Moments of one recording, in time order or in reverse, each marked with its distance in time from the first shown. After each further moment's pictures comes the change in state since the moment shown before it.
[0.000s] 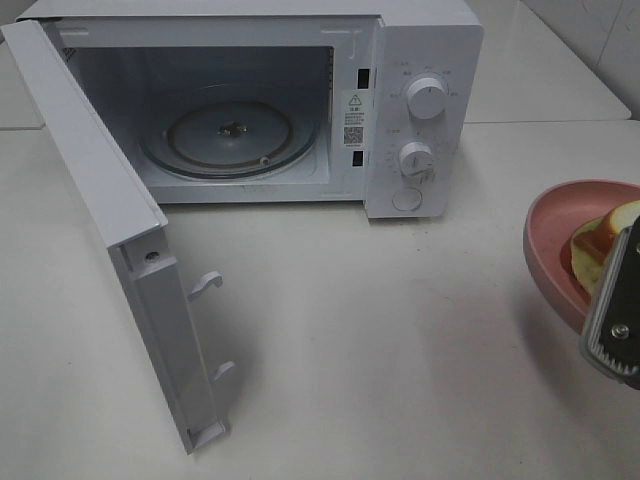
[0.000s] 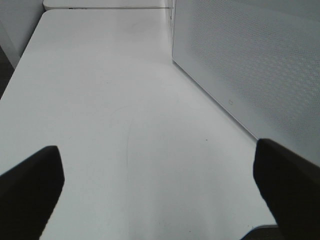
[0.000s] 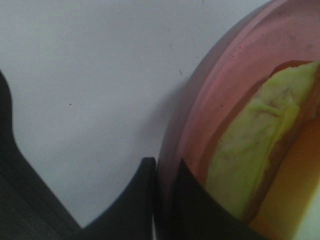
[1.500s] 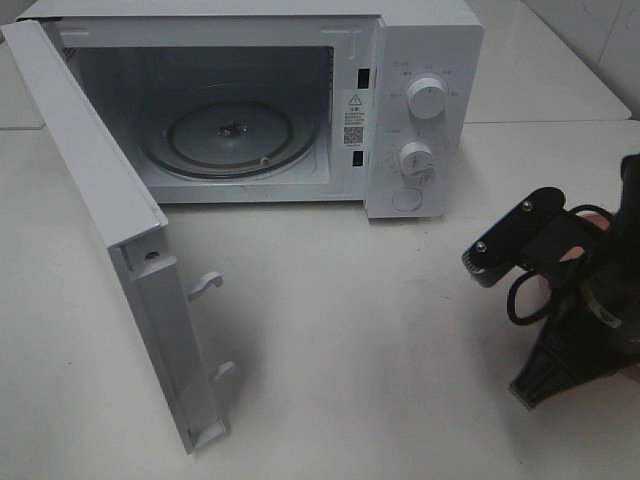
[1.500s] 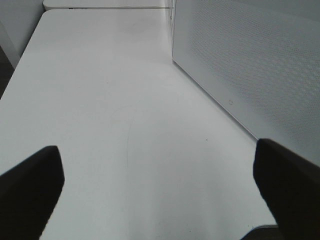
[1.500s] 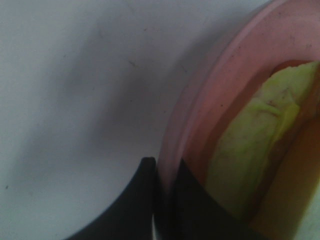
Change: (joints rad) left arm 0.000 0.000 0.000 0.000 0.000 0.000; right arm -0.042 0.574 -0.189 -0.221 0.015 0.667
